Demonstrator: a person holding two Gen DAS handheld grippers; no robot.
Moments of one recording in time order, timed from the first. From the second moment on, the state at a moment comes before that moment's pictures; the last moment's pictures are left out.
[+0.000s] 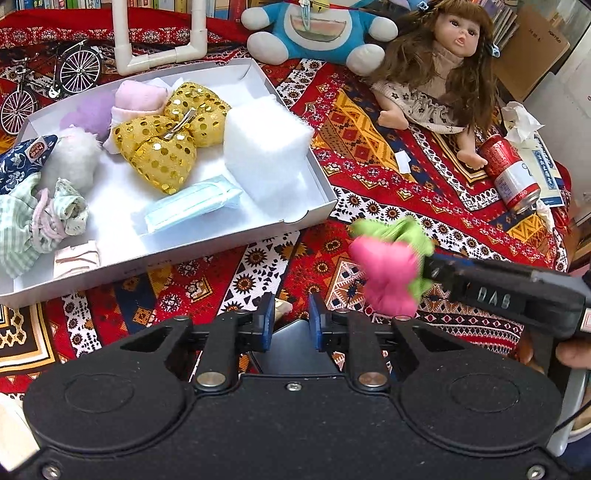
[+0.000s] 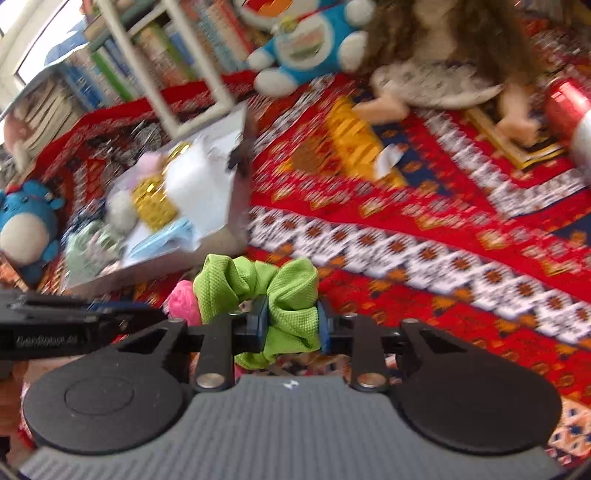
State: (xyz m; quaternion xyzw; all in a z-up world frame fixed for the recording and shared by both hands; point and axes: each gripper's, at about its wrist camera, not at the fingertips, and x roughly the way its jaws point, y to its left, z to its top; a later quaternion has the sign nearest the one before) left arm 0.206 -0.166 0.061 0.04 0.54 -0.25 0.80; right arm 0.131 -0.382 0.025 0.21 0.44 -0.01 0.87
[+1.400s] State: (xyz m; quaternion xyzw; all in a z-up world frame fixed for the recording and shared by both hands) left arm 0.217 -0.154 0.081 0.01 0.52 -0.24 0.82; right arm 0.131 -0.378 0.032 0.21 0.42 0.01 0.88
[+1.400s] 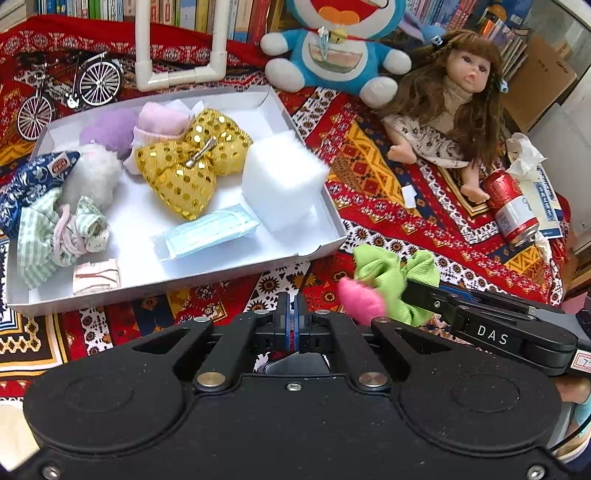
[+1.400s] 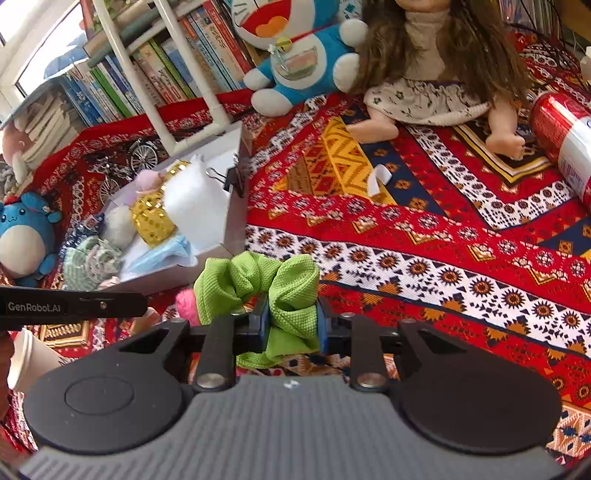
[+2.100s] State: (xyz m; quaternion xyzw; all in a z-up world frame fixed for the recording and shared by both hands) left arm 0.255 -0.098 0.155 -0.02 0.46 -0.21 0.86; right arm 0.175 -0.329 0.112 0.16 0.37 0.03 0.92
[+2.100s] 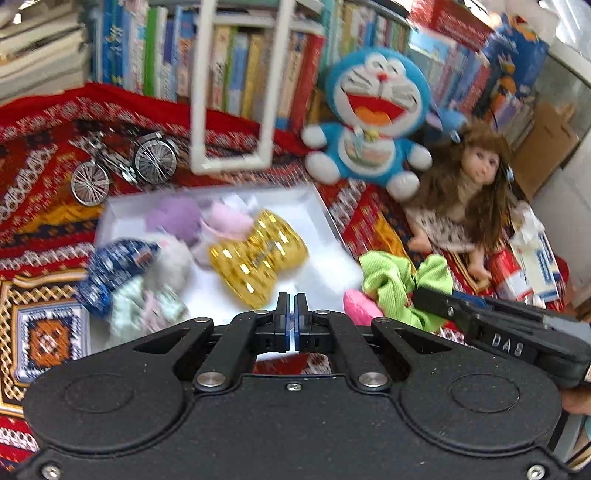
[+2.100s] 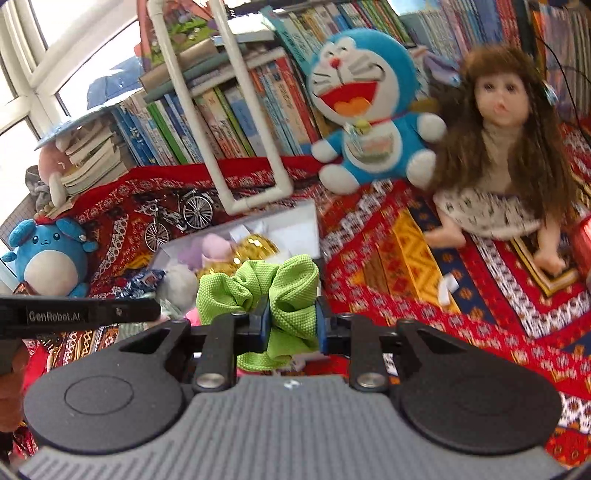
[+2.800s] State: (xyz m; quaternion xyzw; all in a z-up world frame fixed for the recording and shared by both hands) left arm 0.315 -0.076 0.118 -0.04 0.49 -0.15 0.86; right arm 0.244 -0.274 0.084 0.15 0.39 0.06 0.91
